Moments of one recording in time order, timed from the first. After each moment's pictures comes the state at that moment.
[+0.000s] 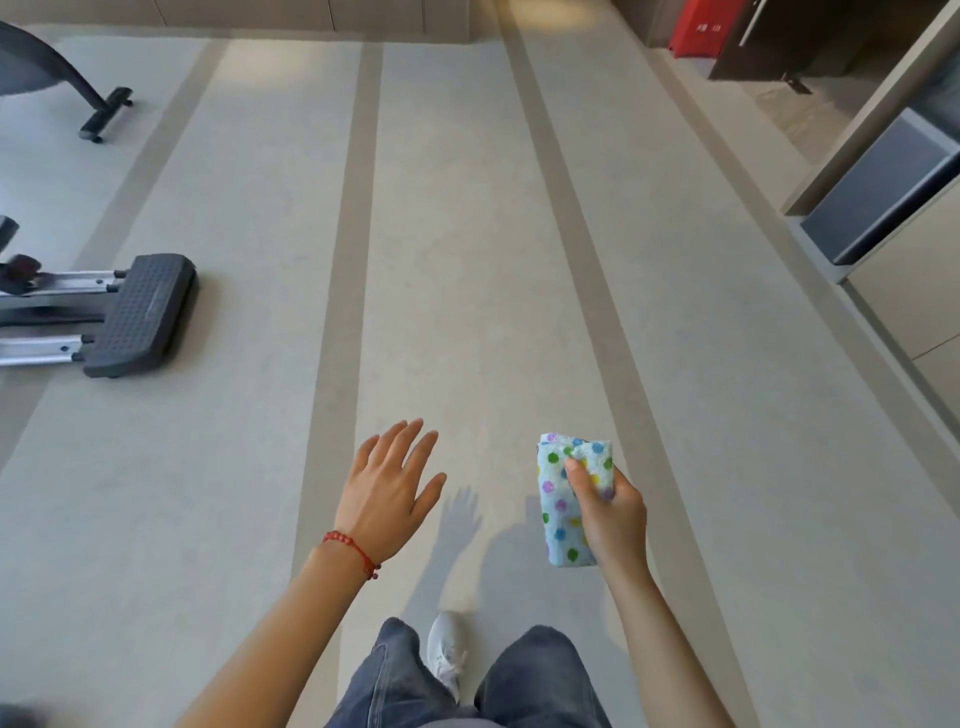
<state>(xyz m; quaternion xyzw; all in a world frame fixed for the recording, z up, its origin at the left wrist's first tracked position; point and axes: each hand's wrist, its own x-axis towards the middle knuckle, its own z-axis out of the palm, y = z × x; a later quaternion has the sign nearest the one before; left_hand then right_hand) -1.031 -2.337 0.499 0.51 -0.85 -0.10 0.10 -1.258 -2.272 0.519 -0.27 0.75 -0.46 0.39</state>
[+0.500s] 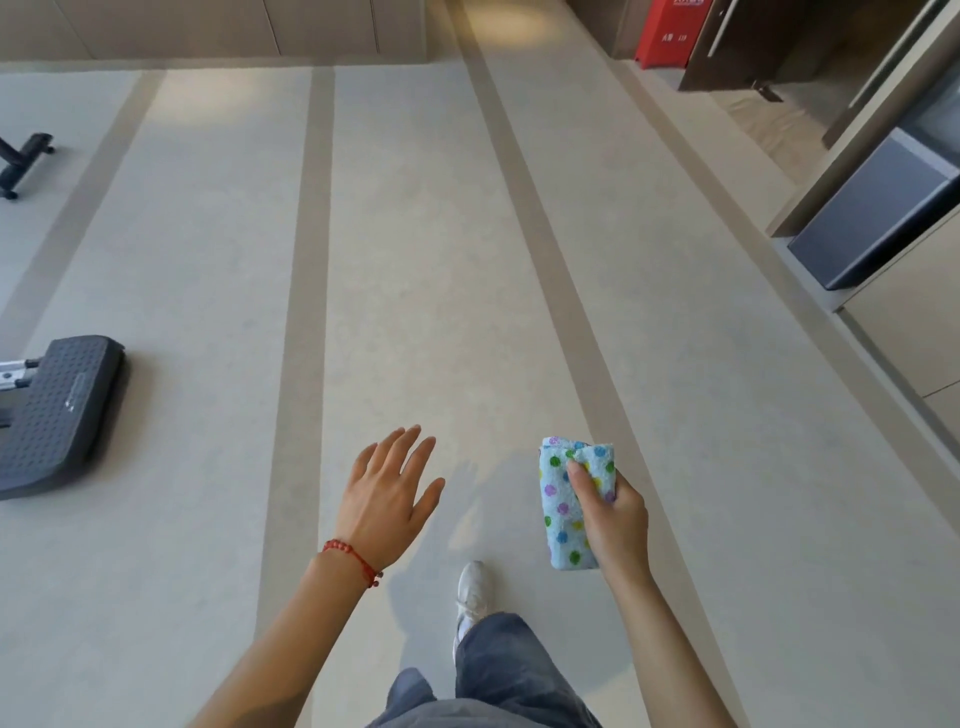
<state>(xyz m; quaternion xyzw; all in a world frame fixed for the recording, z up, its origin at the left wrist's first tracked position) -1.127 -2.622 0.484 0.49 -0.86 -0.12 0.09 -1.351 -2.543 0.506 -0.24 0.76 -0.48 0.37</state>
